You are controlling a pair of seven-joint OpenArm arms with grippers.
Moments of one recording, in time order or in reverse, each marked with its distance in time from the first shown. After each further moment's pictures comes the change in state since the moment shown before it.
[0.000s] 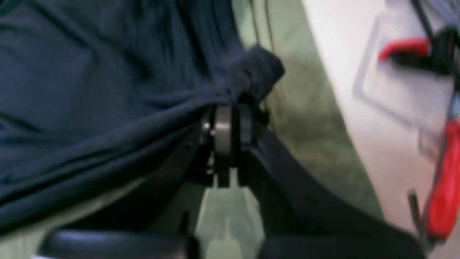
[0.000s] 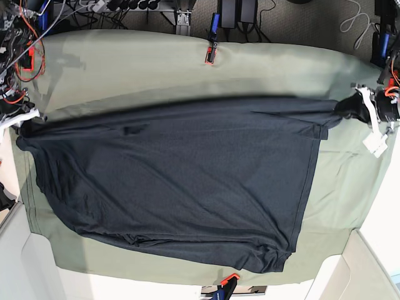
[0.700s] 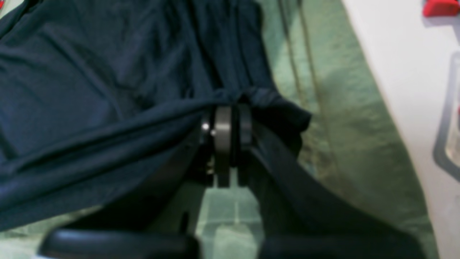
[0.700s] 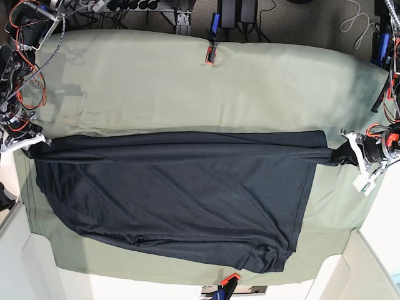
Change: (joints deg) left arm -23.1 1.6 20.7 -20.4 22.6 -0.2 -24.3; right arm 10.7 0.0 -1.1 -13.7 0.2 3.1 0.5
